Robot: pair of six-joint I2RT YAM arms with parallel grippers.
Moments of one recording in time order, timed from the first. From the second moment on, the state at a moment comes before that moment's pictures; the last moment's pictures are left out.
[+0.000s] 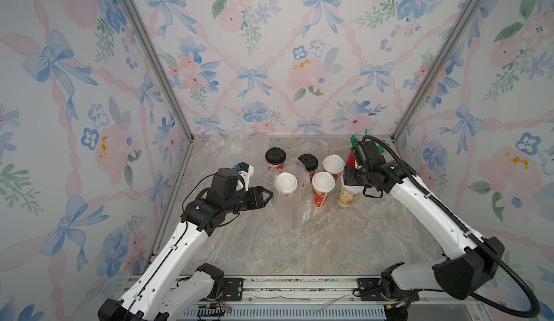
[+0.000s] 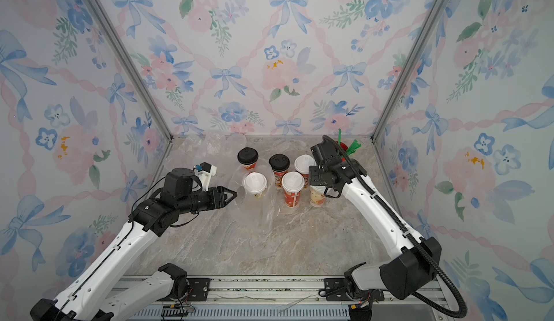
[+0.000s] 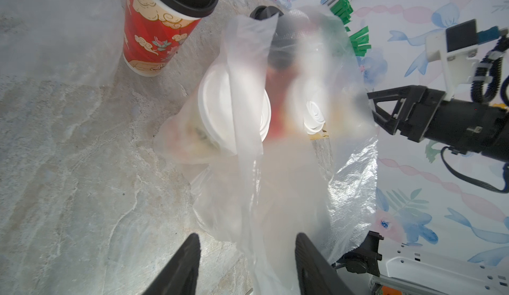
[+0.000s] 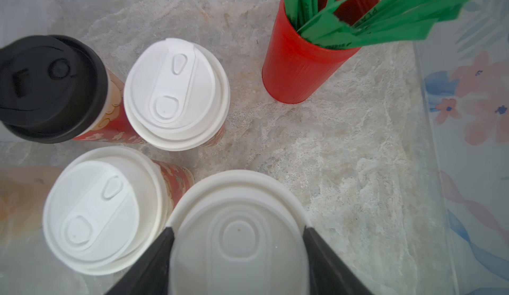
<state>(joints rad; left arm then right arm) -0.42 0.94 0.95 -0.65 0.40 -0.61 0.47 1.37 1.45 -1.04 0.30 0.38</state>
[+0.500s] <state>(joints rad) -0.47 0.89 0.90 -0.66 0.42 -0.63 0.66 1.45 2.06 -1.40 0.34 0.43</state>
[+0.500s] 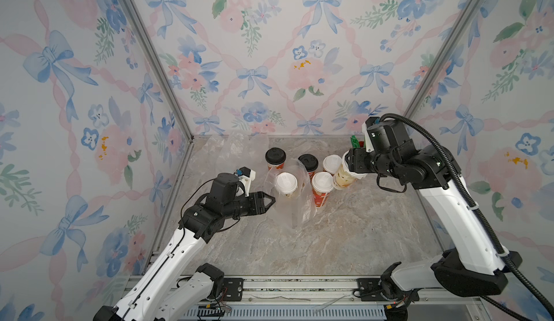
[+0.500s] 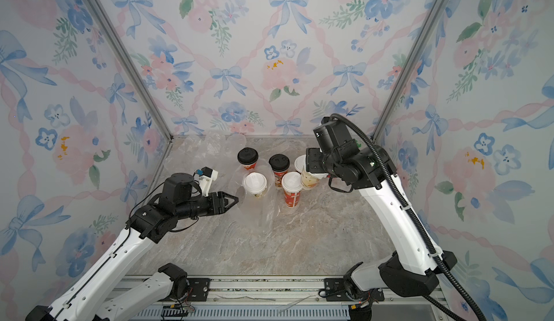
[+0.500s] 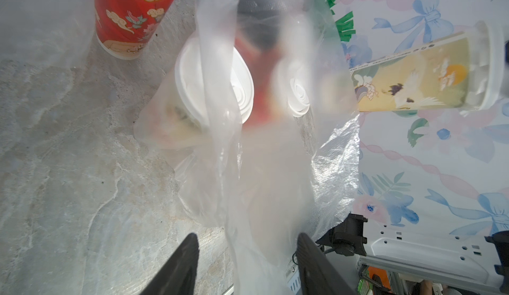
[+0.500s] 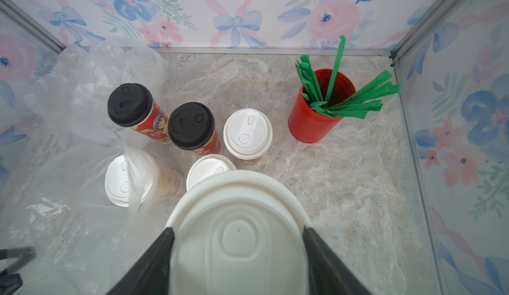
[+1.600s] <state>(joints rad) -0.60 0.85 0.86 -0.66 0.37 -0.70 1.08 1.73 2.64 -1.53 0.37 0.50</state>
